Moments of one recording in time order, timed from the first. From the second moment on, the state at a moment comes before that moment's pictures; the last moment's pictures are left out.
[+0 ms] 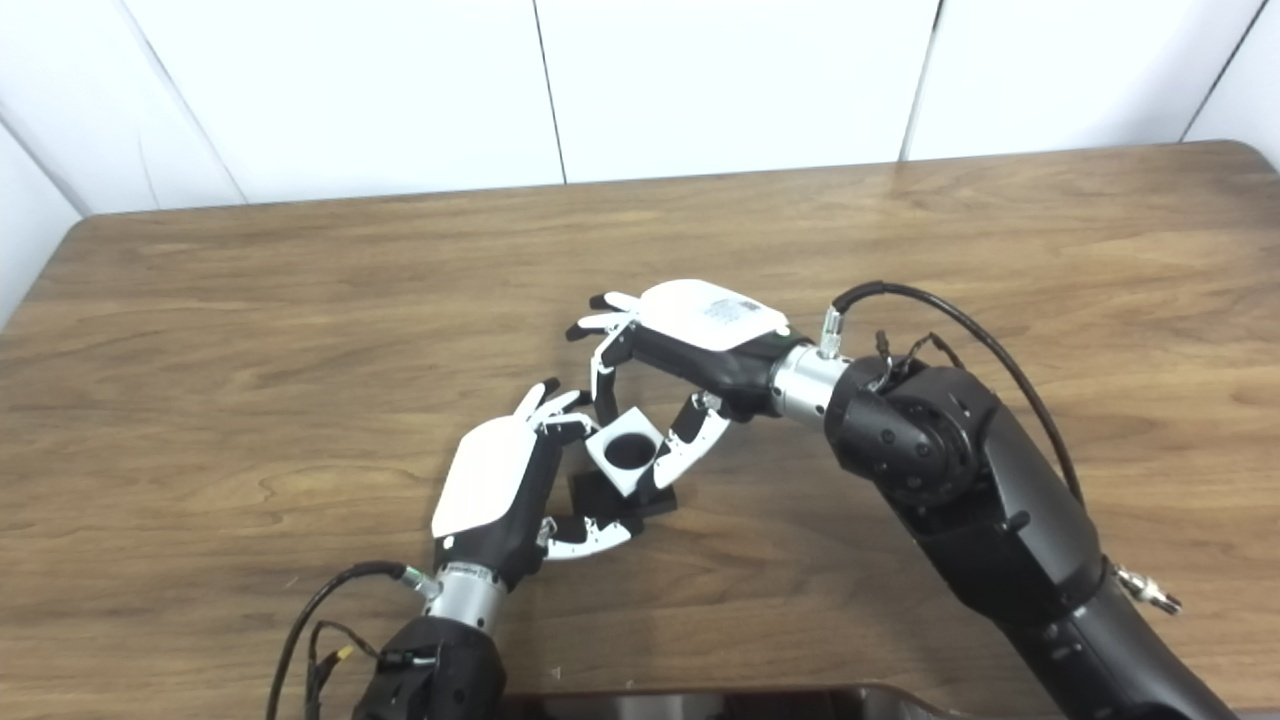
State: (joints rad) left arm 0.09 -0.01 -0.48 -0.35 1.01 0.37 -0.09; right arm -0.45 -0.38 0.43 -0.35 -0.59 0.15 0.70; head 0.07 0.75
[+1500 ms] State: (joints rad) left arm 0.09 0.00 -0.48 -0.36 1.07 0.37 -0.14; right arm -0.43 -0.39 0.41 -0.35 -0.58 0.15 0.70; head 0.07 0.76
